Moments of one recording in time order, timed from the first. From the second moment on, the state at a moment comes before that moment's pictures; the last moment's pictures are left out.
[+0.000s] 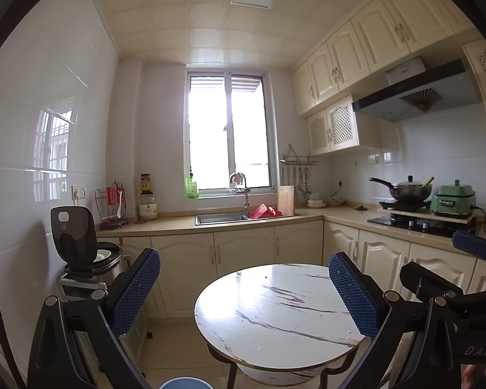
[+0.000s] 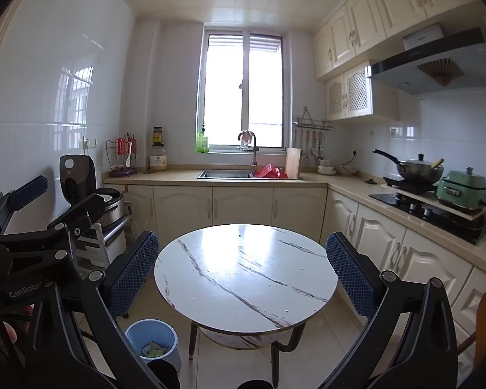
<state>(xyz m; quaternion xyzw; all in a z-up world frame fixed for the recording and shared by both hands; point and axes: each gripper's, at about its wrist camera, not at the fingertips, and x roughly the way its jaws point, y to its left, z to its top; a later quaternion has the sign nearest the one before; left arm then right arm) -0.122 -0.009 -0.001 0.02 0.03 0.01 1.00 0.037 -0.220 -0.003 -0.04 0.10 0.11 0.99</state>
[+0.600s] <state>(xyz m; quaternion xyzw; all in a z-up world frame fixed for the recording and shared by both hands) -0.119 -0.008 -0.003 0.02 0.03 0.01 1.00 0.039 -0.223 -0.002 -0.04 0.10 0.11 0.99</state>
